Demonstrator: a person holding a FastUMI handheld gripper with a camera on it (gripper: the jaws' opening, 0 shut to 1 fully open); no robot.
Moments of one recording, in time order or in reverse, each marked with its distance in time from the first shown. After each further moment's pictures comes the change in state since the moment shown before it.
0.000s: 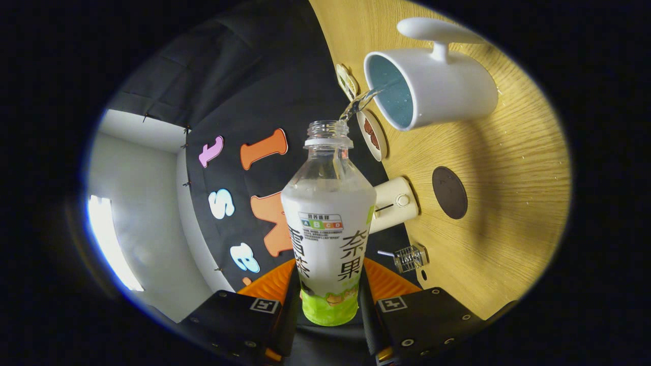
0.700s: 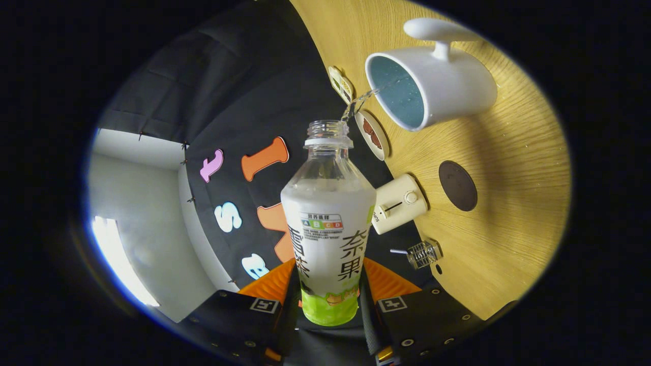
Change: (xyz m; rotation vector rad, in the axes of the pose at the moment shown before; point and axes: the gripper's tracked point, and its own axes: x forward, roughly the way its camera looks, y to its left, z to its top) arm 0.001 0.016 0.008 0.105 -0.018 0.020
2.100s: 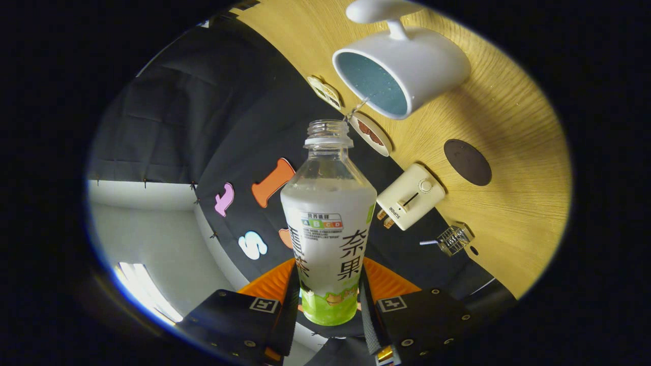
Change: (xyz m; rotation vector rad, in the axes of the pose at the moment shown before) arm 0.010 0.026 0.012 0.251 -0.058 0.095
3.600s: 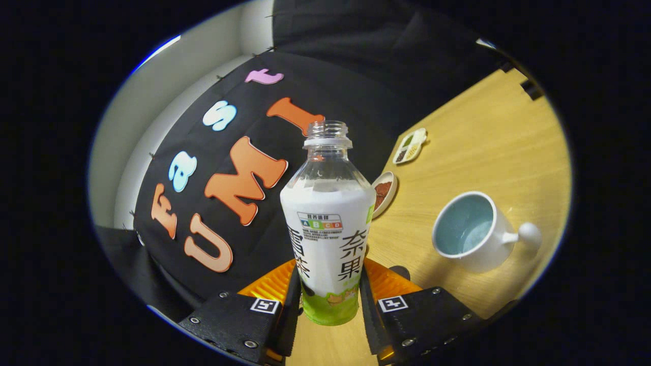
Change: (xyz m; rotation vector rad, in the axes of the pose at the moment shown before) arm 0.010 -0.026 0.024 -1.406 -0.007 -0.260
